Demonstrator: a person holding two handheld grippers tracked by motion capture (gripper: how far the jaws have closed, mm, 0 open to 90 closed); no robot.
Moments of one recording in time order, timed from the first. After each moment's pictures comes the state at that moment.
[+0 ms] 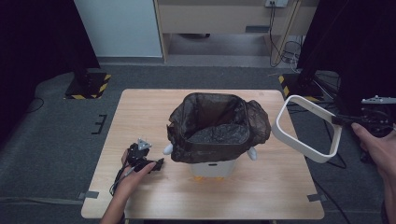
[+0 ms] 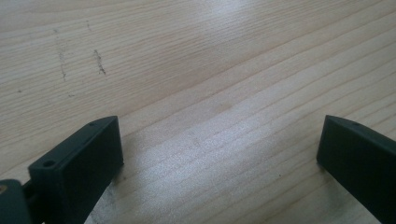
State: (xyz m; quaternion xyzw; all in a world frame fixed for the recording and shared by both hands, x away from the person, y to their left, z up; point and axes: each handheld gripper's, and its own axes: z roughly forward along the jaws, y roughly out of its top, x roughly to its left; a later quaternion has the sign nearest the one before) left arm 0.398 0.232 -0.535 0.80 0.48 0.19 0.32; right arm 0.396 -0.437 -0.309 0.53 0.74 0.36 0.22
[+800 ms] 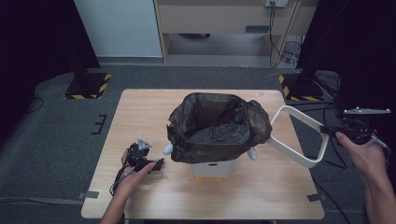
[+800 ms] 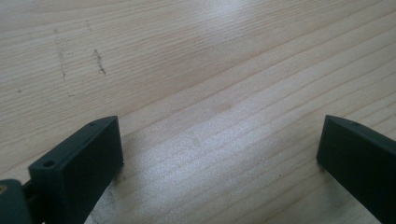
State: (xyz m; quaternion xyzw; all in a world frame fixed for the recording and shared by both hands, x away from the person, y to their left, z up) left arm 0.398 0.232 -0.535 0.80 0.48 0.19 0.31; right arm 0.408 -0.430 -0.364 0.55 0.74 0.34 0.20
